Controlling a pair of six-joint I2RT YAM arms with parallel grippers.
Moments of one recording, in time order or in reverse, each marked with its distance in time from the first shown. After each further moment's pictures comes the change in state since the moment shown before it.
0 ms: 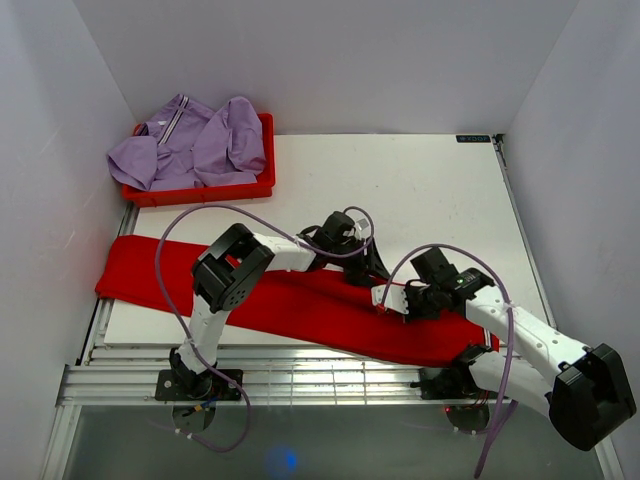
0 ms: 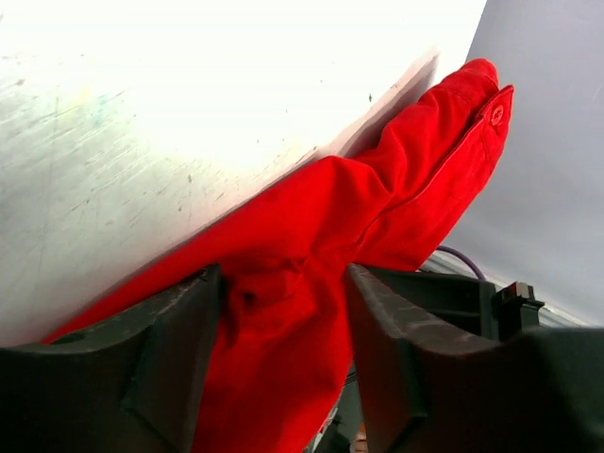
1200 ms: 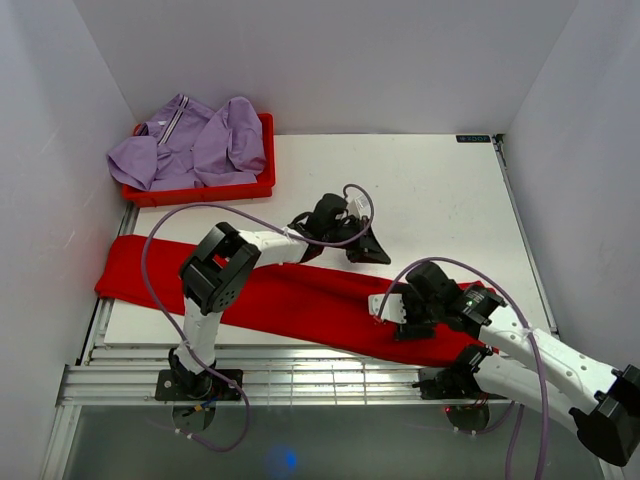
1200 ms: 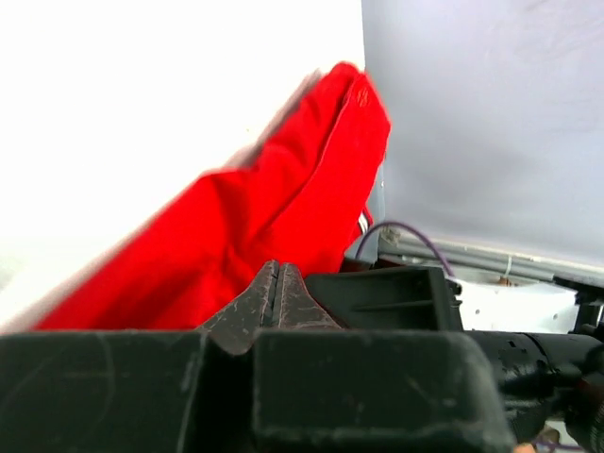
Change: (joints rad) left arm 0.040 -0.071 0.019 0.132 0.085 0.071; right arm 0.232 -0.180 -0.014 -0.010 0.182 0.173
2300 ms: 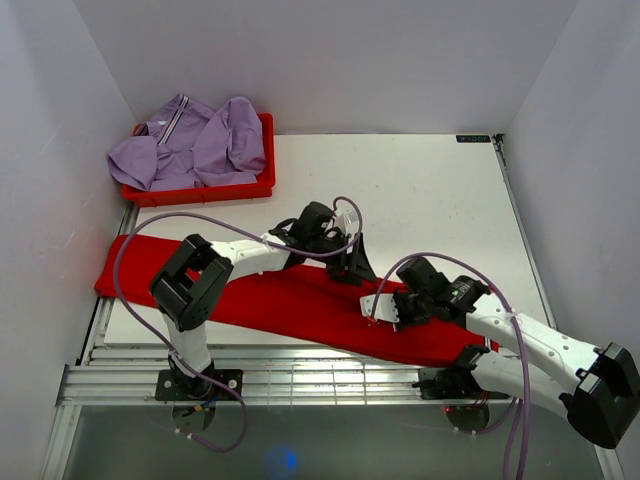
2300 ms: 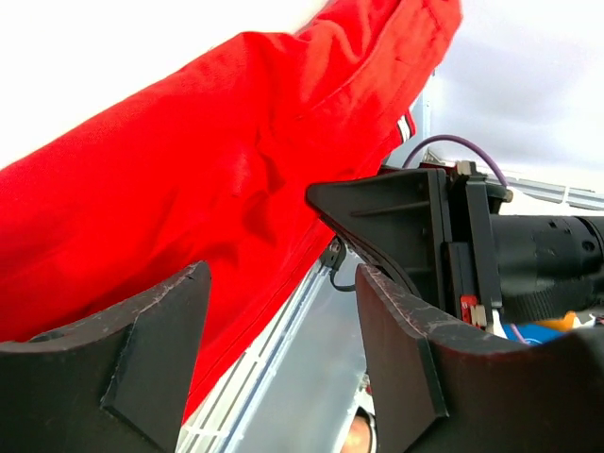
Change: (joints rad) left arm 0.022 -0.215 -0.151 -0.246 0.051 0.209; right arm -0.032 0.128 0.034 0.035 -0.103 -0.064
